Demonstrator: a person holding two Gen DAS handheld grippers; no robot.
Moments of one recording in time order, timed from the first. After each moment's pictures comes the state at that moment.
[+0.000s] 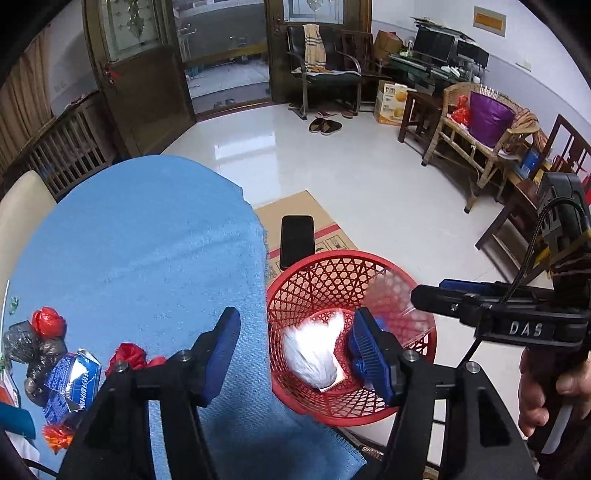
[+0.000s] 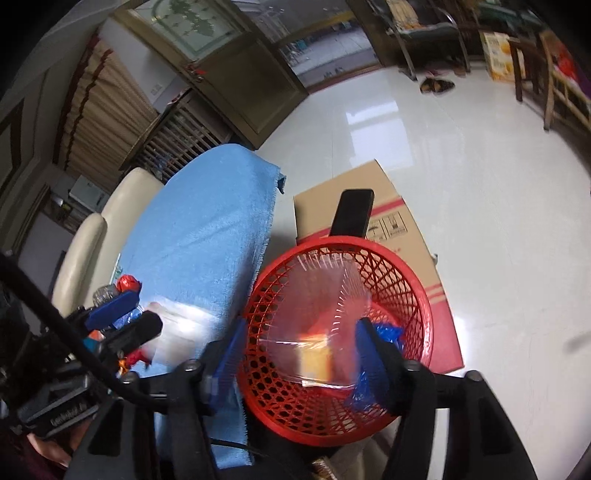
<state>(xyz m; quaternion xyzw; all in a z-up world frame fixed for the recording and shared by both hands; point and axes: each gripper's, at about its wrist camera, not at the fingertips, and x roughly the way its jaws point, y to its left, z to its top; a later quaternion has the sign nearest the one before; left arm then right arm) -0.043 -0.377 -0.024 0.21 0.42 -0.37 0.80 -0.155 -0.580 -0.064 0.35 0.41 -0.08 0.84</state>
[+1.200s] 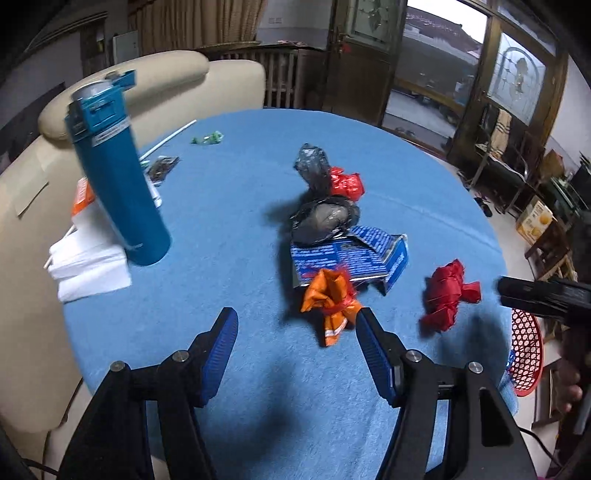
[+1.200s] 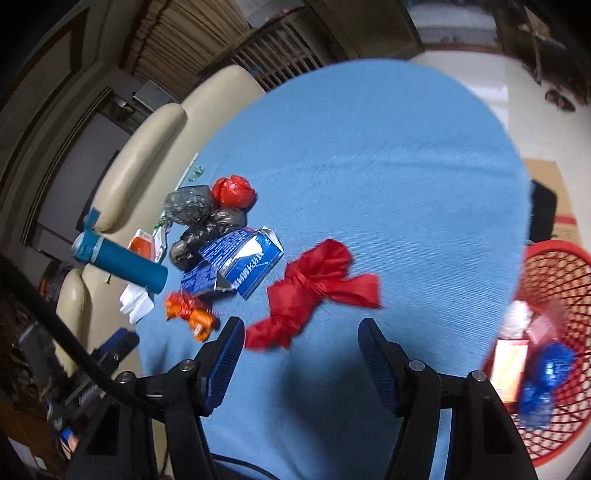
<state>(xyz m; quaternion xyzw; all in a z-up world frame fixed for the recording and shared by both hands) 0.006 -0.024 -0.037 0.01 0.44 -0.10 0.89 0.008 -0.358 -0.060 0.26 0.49 0.10 0.82</state>
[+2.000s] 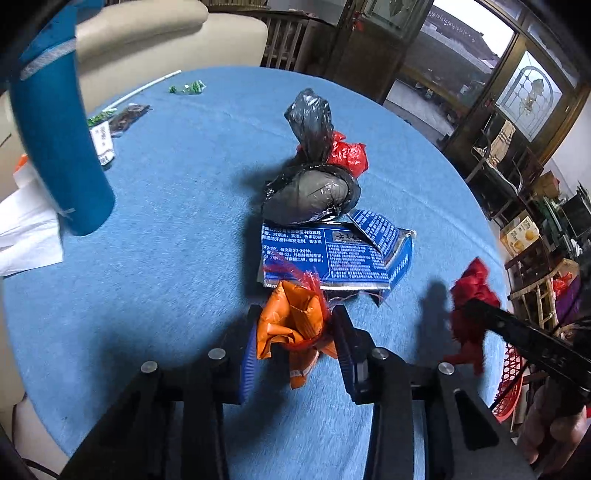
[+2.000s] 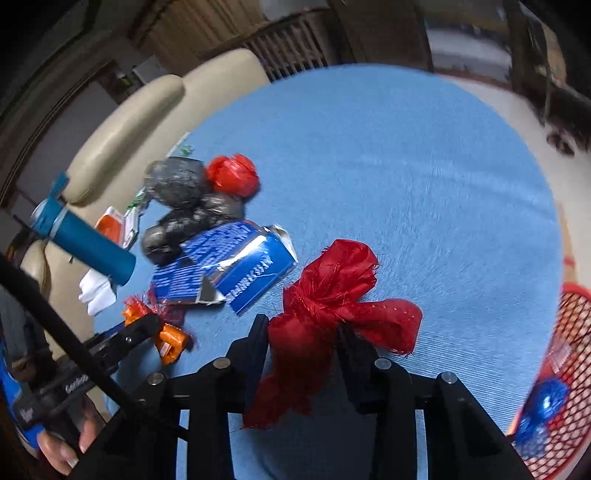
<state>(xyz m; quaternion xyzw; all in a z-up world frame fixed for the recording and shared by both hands) 0.050 -0.039 -0.079 -0.07 0.49 -0.12 0.86 0.028 -0.302 -0.069 0.15 0.48 0.08 0.86</state>
